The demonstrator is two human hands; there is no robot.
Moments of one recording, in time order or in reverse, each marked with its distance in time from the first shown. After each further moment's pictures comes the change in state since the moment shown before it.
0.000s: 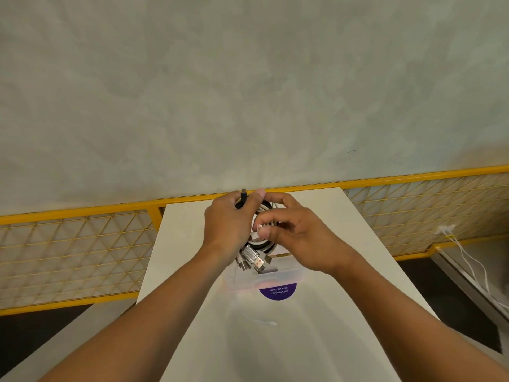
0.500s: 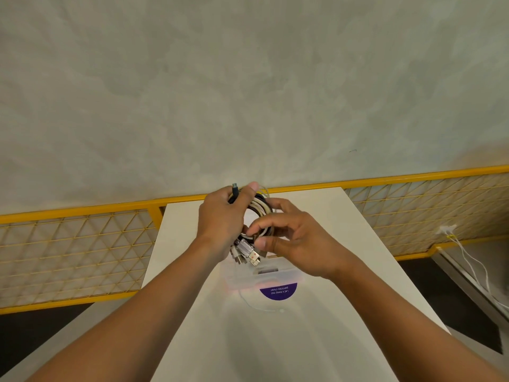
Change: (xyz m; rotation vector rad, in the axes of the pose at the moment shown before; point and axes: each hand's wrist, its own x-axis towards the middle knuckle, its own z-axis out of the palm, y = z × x) left_hand 0.009 -0.002 -0.007 -0.081 0.005 -0.032; right_hand -0.001 0.004 0.004 0.103 -0.033 0.065
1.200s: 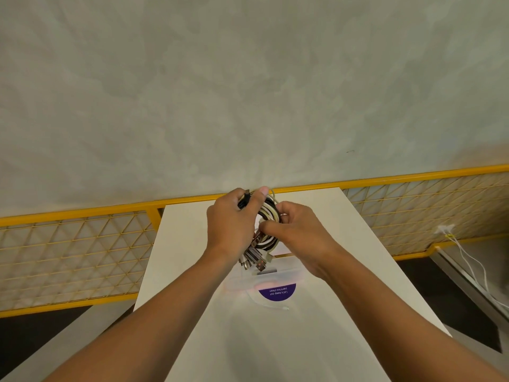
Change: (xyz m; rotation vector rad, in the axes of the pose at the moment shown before) left_hand -0.010 -0.002 0.015 0.142 0.072 0.191; right_hand 0.015 0.004 0.005 0.203 0.277 0.331
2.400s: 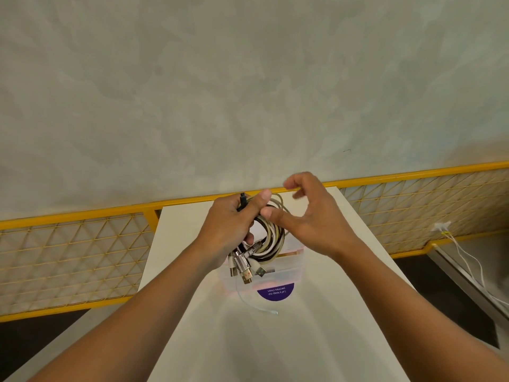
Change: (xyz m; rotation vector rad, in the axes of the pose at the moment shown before) left_hand 0.001 0.009 -0.014 -0.258 -0.372 -0.190; right_hand -0.006 -0.012 -0.033 -0.449 0.175 -0.333
